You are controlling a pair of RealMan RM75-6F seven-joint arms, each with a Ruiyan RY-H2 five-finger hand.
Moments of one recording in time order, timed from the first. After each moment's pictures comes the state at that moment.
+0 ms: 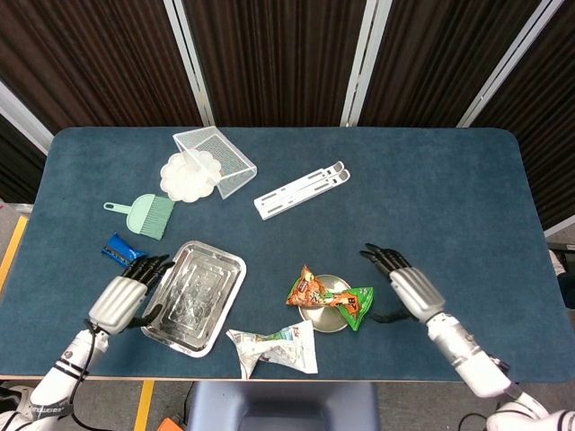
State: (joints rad) left arm -0.43 -1.25 0.00 -1.59 1.57 1.15 -0.02; right arm 0.48 -1.21 -0.03 -1.71 -1.47 1.17 0.24
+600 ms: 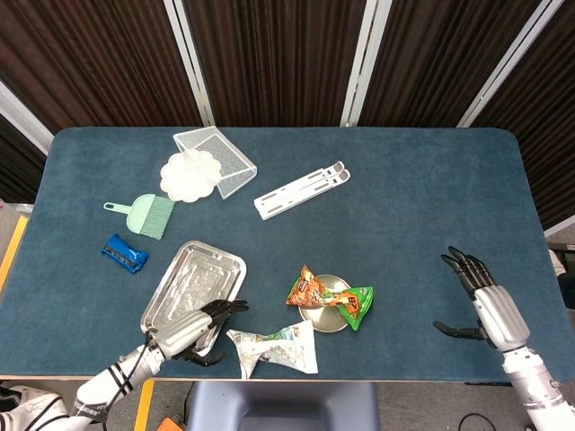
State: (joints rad) left arm -0.61 -1.32 0.08 -1.70 1.73 0.95 -0.50; right arm 0.23 -1.13 -0.08 -1.58 -1.61 1.49 0.39
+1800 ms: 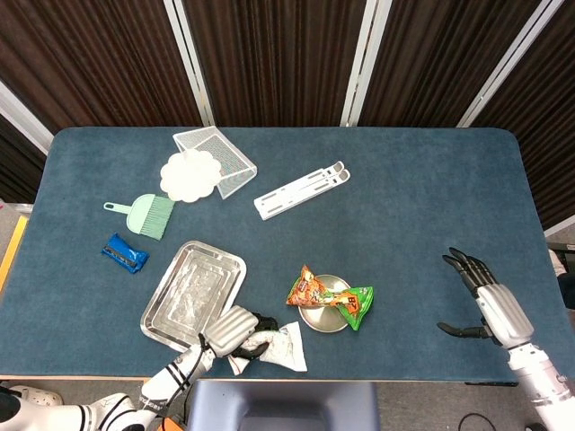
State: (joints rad) left arm -0.64 -1.69 0.01 -1.49 1.58 0.99 -0.11; right arm 0.23 -1.08 -0.05 -1.58 -1.64 1.40 0.47
